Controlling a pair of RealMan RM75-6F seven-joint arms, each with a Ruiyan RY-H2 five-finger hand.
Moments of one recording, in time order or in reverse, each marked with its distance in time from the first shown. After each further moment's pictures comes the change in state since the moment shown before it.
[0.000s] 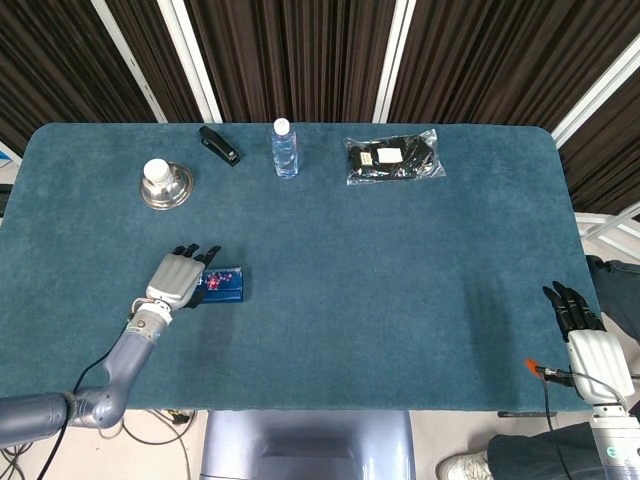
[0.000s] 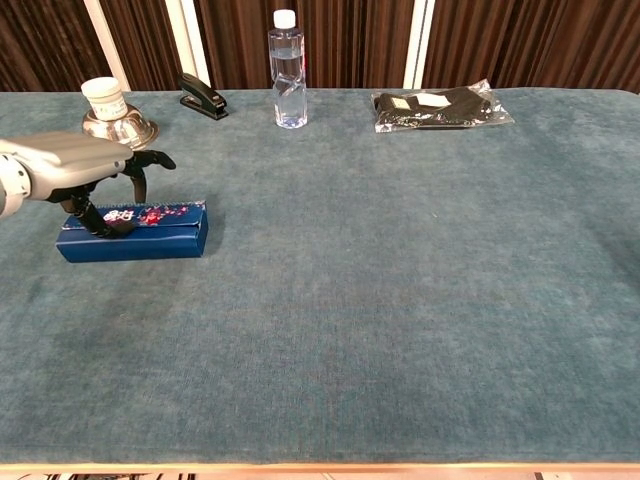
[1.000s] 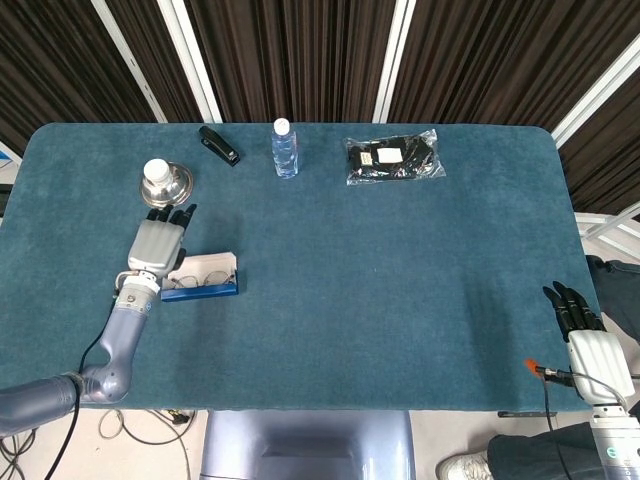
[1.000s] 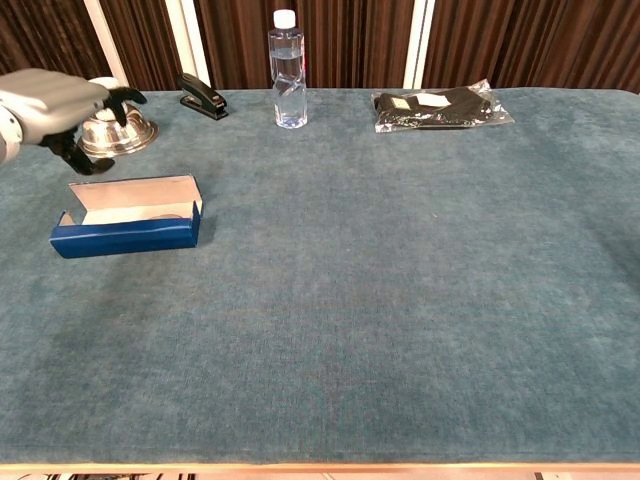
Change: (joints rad) left arm 0.009 -0.061 -0.096 0.212 0.024 0.076 0.016; right arm -0.001 0.000 0.001 -0.001 0.001 0.001 0.000
